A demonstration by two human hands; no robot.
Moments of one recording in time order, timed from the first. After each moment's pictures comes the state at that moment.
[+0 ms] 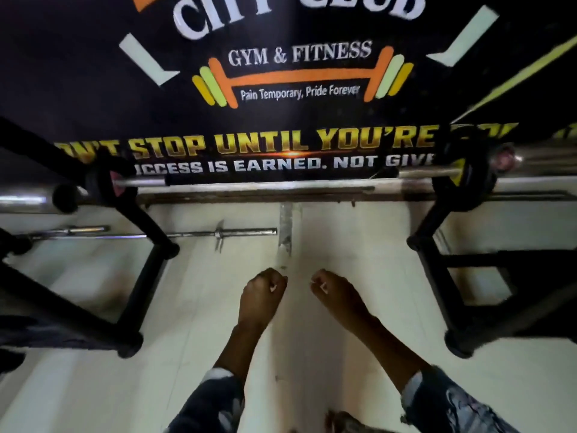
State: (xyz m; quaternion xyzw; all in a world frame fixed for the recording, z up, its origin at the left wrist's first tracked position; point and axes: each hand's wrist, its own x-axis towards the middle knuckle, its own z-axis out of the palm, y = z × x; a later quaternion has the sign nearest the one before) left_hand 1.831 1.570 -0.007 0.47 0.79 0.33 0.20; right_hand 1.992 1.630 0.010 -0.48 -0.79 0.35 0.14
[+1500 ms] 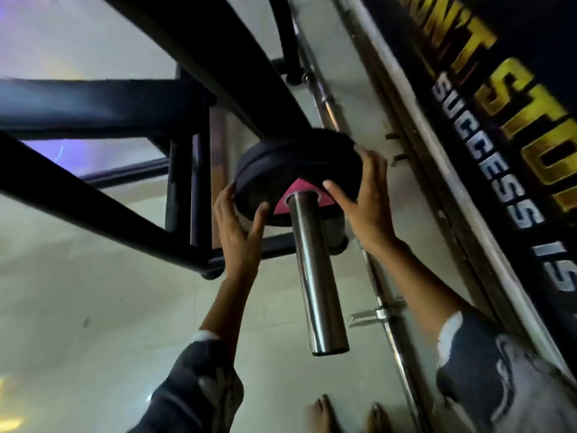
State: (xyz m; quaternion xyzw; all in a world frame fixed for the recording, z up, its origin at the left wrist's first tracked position) left_hand 1.098 1.886 -0.203 -0.19 0.82 0.50 -0.22; right_hand 1.034 2.069 -0.172 0.06 -0.85 0.52 0.08
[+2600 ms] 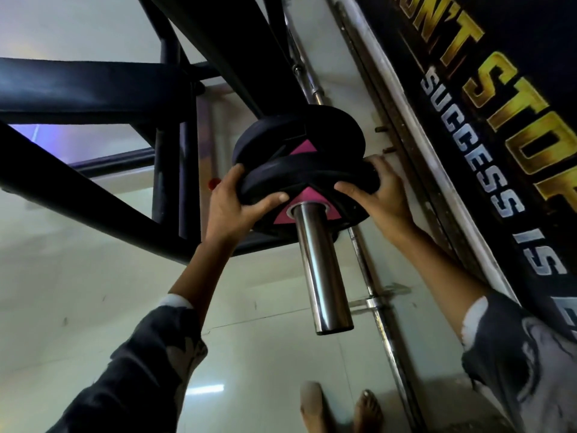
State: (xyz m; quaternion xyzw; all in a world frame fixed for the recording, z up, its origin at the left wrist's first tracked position) left_hand 1.089 1.862 -0.170 -0.04 0.87 0.47 -0.12; right_hand 1.043 2.092 -0.186 0.08 -0.81 0.59 0.01
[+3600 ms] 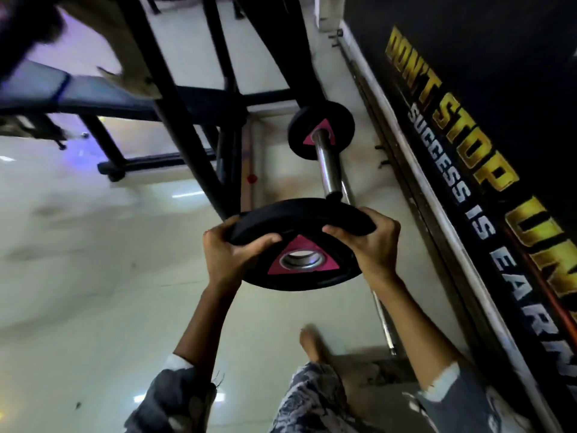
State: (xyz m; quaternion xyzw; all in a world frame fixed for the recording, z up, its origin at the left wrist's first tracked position) left_hand 1.502 1.896 0.014 -0.10 0.80 0.55 -0.23; right_hand 1.444 2.097 0.009 0.08 -0.79 0.60 0.13
